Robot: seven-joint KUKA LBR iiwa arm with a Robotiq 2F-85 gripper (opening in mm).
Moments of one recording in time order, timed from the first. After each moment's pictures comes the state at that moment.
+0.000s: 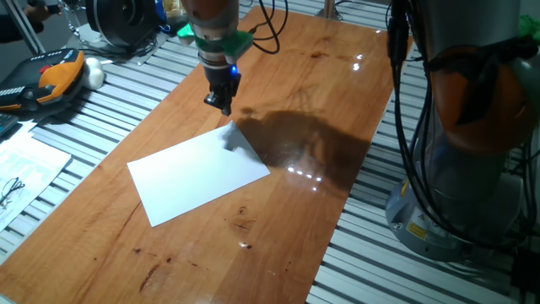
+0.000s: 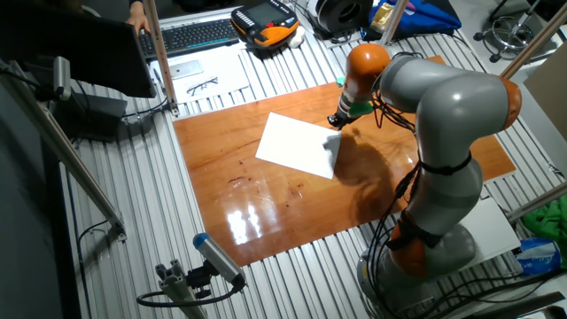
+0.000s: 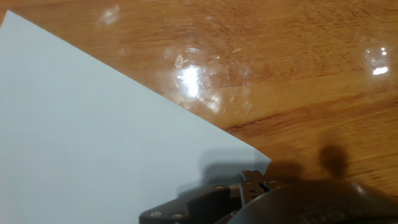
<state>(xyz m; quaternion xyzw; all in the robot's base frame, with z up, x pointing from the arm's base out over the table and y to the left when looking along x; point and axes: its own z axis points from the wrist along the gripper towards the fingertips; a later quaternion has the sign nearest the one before) 0.543 -0.038 0.077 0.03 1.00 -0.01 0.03</state>
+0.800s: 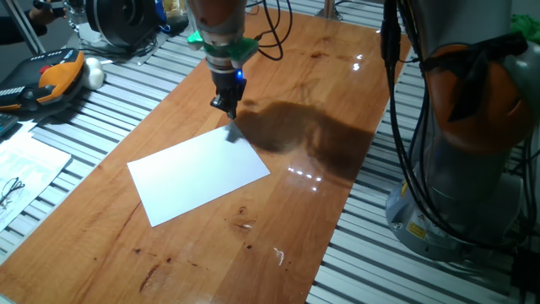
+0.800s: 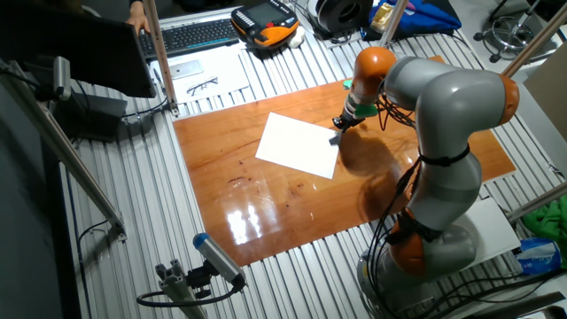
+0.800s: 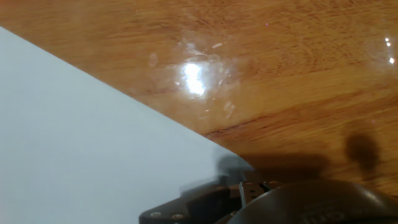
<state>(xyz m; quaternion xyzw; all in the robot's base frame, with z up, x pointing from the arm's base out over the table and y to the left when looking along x) 0.546 -0.062 0.049 0.05 1.00 0.01 0.02</state>
